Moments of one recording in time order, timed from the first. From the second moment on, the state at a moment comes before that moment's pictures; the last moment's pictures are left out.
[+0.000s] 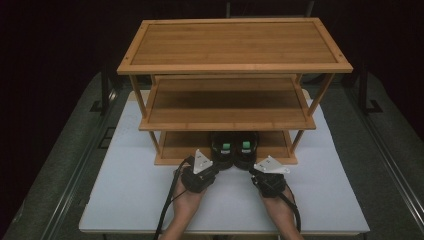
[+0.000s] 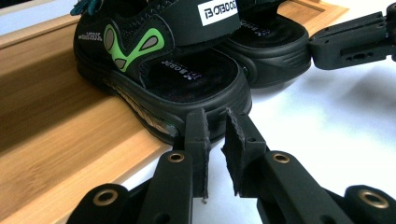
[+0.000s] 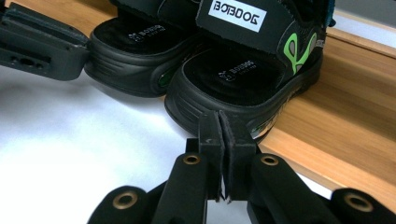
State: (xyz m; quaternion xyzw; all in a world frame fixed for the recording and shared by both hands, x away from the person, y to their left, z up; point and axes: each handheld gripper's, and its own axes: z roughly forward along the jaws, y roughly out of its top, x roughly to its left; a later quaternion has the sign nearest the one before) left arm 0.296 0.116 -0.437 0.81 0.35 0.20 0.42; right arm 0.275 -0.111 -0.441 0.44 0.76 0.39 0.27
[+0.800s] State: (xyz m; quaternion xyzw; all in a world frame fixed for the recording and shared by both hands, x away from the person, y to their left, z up) left arm 0.317 0.109 -0.439 0.81 0.37 0.20 0.42; right arm 0.295 -0.108 -0.445 0.45 0.76 0.38 0.28
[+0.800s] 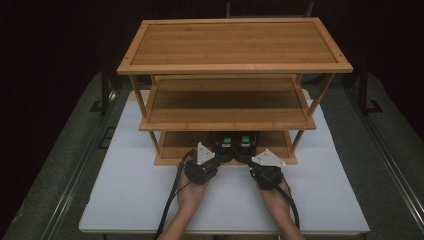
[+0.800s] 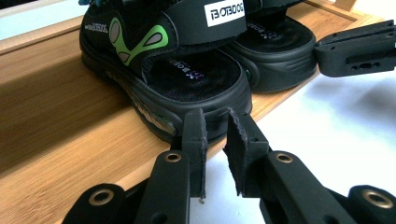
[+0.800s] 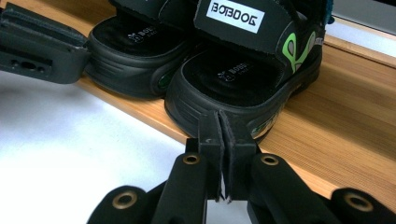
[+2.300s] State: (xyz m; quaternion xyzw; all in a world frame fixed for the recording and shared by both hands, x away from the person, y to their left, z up) left arm 0.302 0.123 -0.435 0.81 0.36 0.15 0.44; right arm 0.287 -0.135 -0.442 0.44 0.78 0.40 0.21
